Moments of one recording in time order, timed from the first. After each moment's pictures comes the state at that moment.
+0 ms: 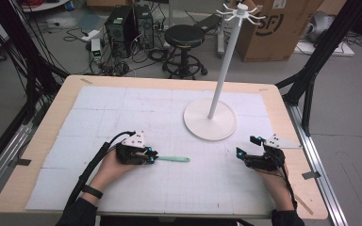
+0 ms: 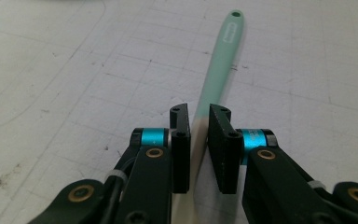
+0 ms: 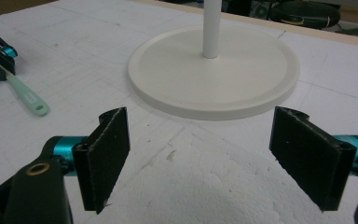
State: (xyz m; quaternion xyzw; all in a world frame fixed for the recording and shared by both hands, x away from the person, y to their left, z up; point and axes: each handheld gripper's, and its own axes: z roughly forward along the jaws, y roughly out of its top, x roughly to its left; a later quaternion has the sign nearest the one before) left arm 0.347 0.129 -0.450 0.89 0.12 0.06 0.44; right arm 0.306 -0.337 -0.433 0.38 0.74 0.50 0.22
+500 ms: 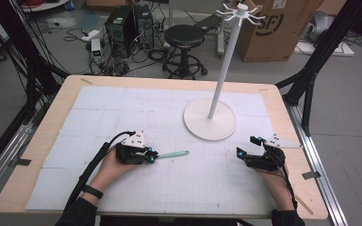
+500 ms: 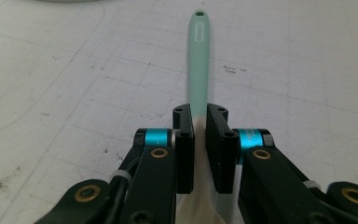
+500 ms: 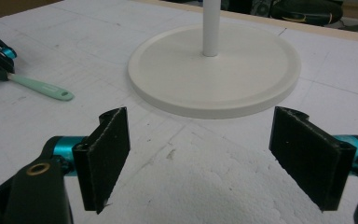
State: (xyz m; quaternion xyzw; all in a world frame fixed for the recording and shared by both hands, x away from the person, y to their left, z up) left arm 0.346 0.130 -0.448 0.88 0.12 0.06 0.45; right arm 0.307 -0.338 -0.434 0.39 0.74 0.50 0.21
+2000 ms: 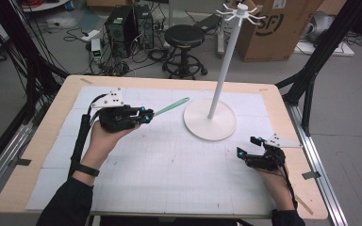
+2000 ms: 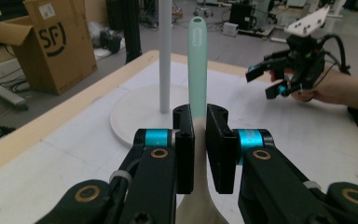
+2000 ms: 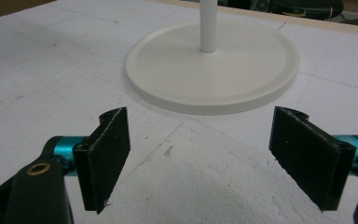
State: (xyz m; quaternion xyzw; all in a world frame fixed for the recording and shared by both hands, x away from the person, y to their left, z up) left arm 0.366 0.150 -0.319 0.78 0.17 0.12 0.60; right arm 0.308 -0.340 -0.435 0.39 0.74 0.50 0.21
